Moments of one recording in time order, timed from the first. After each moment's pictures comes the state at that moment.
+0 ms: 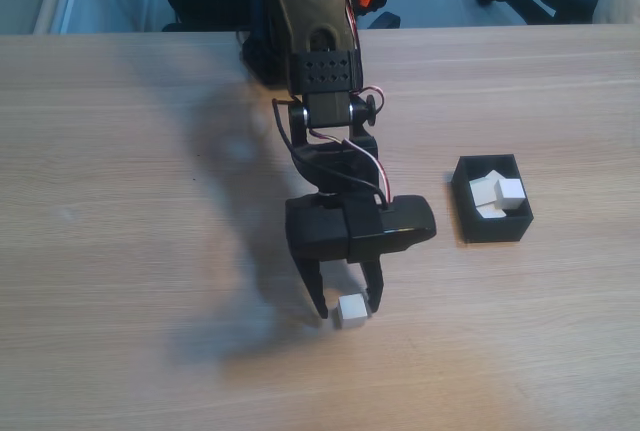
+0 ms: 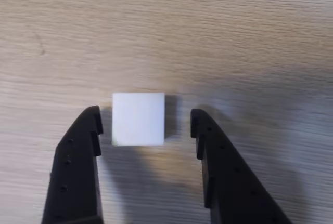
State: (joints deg) arm -5.4 81.7 114.9 4.7 -89.6
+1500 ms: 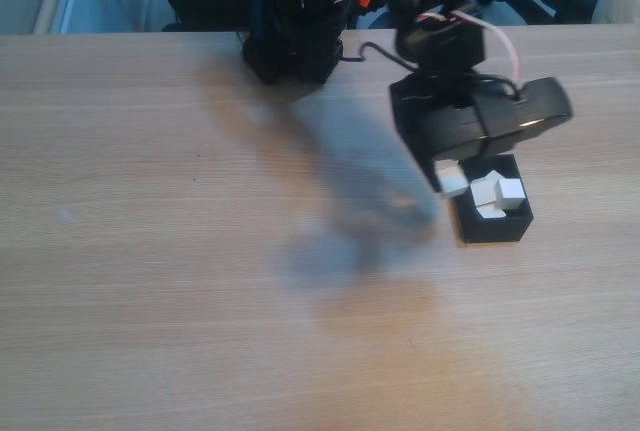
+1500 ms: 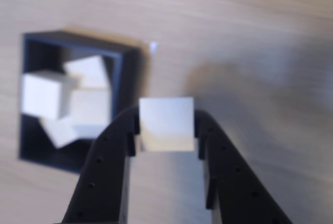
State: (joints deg) arm -32.3 105.1 107.1 51.2 -65.3
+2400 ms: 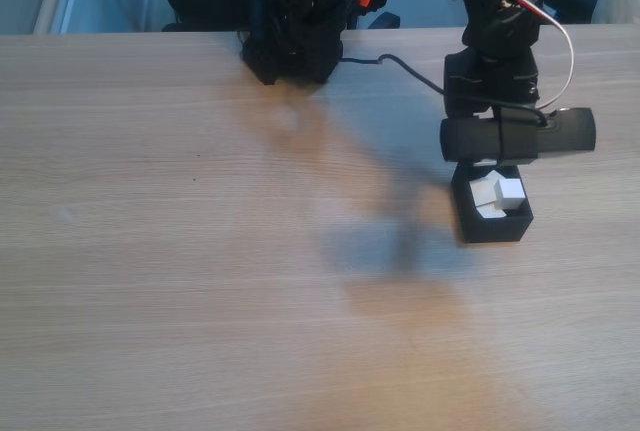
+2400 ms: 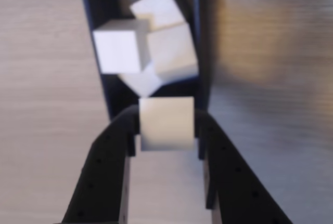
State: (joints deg) arm -42.5 92.0 87.9 68.9 -39.6
